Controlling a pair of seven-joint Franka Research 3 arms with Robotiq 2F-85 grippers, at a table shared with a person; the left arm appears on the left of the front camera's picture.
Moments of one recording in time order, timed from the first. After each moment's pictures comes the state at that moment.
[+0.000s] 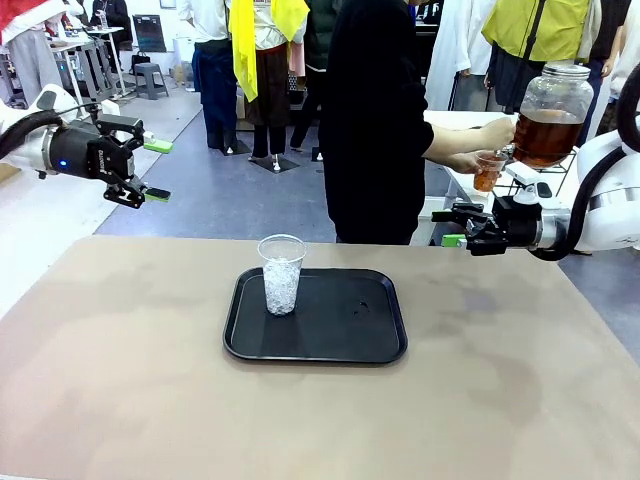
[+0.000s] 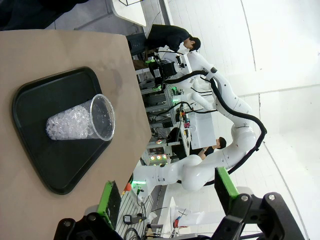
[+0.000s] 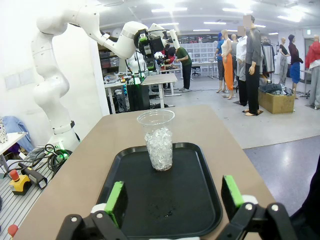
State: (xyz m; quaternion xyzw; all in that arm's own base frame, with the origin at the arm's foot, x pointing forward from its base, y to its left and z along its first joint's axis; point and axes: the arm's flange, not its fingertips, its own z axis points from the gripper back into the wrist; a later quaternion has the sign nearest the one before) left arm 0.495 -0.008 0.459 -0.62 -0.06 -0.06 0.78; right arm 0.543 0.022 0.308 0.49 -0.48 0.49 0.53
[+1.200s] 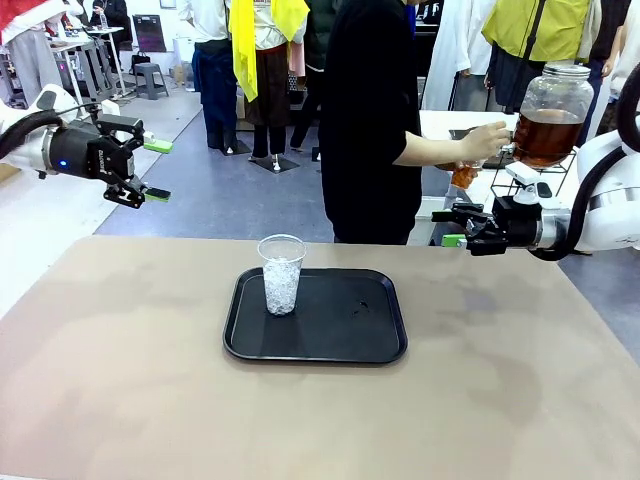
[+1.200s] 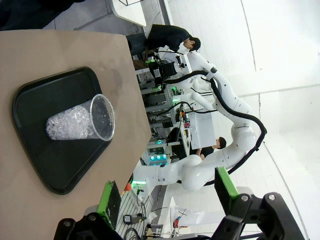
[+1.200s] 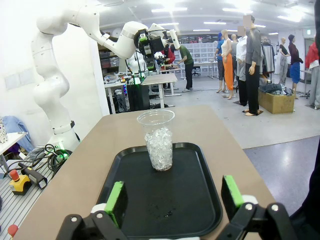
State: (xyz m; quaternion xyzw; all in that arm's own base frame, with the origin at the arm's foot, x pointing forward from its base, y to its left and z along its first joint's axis) left arm 0.495 -0.008 0.459 -0.62 -0.06 -0.06 0.78; right arm 0.543 0.022 0.308 0.49 -0.48 0.49 0.53
